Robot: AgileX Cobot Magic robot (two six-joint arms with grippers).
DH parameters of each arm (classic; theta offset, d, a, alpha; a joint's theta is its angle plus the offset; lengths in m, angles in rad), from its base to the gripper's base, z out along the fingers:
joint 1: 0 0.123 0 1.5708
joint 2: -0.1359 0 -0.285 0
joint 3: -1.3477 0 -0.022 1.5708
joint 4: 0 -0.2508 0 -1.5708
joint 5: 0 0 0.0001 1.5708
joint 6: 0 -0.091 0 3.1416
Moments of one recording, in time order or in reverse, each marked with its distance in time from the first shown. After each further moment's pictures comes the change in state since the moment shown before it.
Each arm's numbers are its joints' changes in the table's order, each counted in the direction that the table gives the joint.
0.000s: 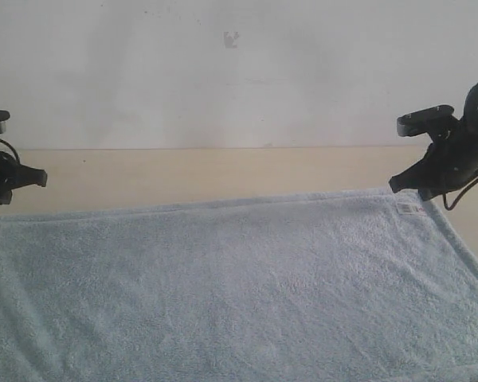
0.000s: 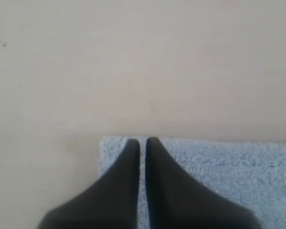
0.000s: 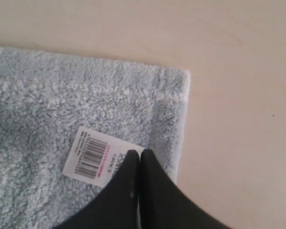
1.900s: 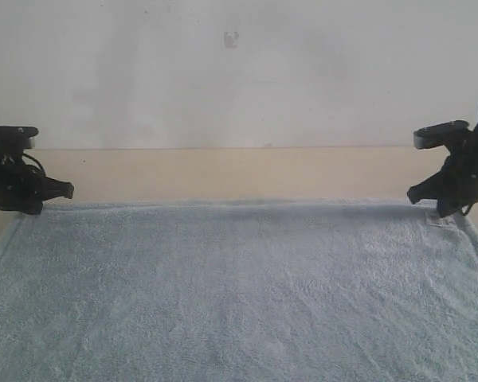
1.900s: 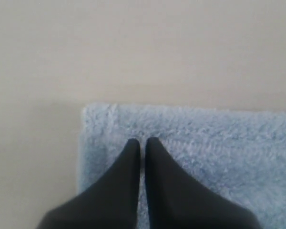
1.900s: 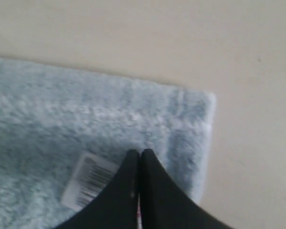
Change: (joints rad) left arm -0.039 -0.101 0.027 0.113 0.076 -0.091; right arm -0.061 -0.072 0.084 -0.005 -0.161 0.031
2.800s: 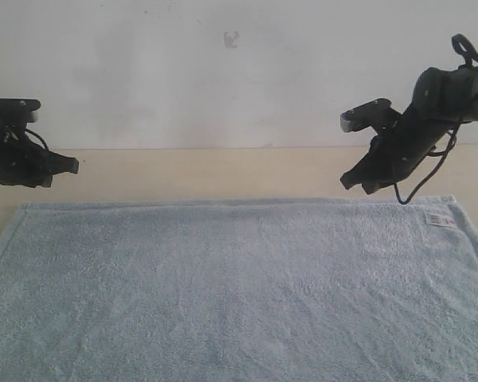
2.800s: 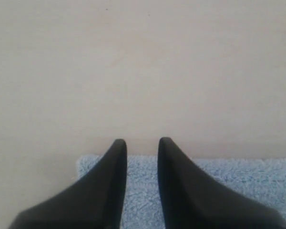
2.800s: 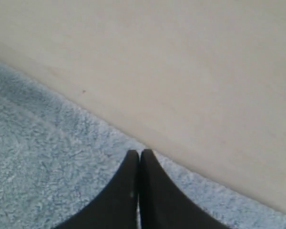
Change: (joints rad) left arm -0.023 0.042 0.043 0.000 0.028 0.004; right arm 0.184 0.004 0.074 -0.151 0.036 0.181
